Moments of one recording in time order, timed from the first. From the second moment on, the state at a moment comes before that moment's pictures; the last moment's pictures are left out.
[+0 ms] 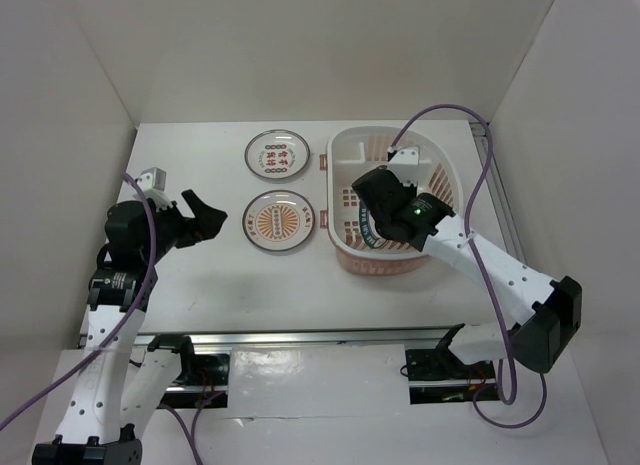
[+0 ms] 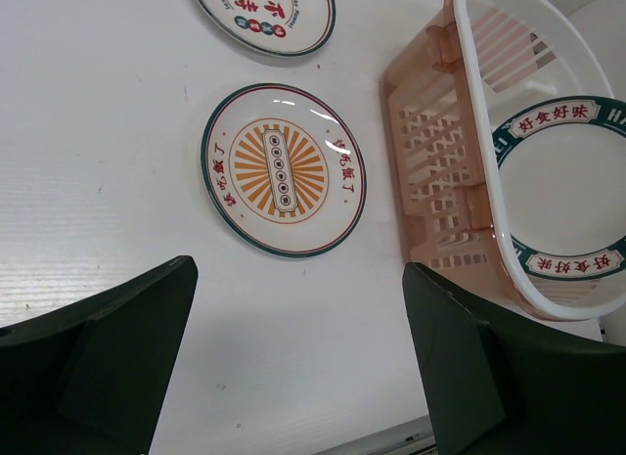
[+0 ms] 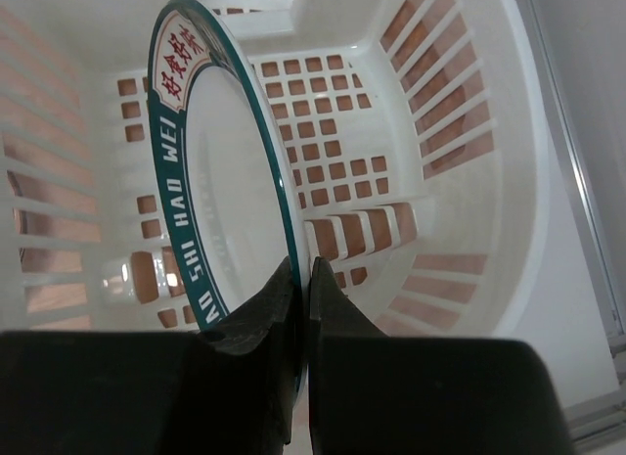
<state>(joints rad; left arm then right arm) 0.00 0.70 0.85 -0.51 0.28 -0.45 0.72 1.32 1.26 -0.82 0.85 0.56</state>
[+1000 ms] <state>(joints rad) 0.00 0.69 0.85 -0.51 0.28 -0.45 0.80 1.34 1.22 -0.94 0.91 0.69</state>
